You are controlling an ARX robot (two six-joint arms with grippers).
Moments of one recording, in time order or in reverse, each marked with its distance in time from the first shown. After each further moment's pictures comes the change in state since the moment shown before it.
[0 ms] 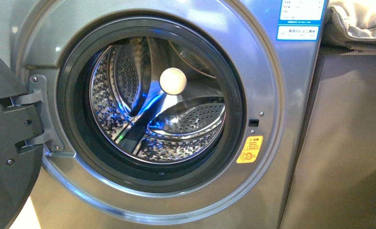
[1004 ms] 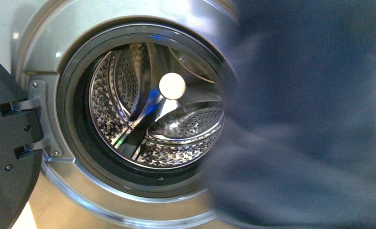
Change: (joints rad) left arm 0.000 0.000 0.000 0.000 0.000 0.000; right arm 0.679 0.238 0.309 -0.301 0.184 -0.245
